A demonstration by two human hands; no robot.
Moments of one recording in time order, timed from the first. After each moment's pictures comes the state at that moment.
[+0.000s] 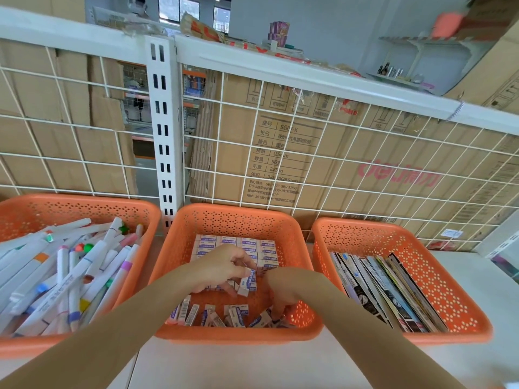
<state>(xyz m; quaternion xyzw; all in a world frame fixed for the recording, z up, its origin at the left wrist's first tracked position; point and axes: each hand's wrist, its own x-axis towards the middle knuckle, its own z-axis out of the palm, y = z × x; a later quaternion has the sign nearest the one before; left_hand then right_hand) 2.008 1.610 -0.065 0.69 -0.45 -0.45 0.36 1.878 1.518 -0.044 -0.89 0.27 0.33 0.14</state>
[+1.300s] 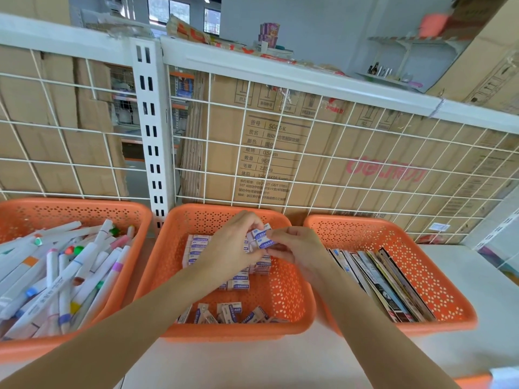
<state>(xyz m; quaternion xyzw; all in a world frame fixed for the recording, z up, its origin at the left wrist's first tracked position) 1.986 1.596 -0.050 0.68 -0.61 -0.02 0.41 1.859 1.507 -0.023 -0.60 0.37 -0.25 0.66</state>
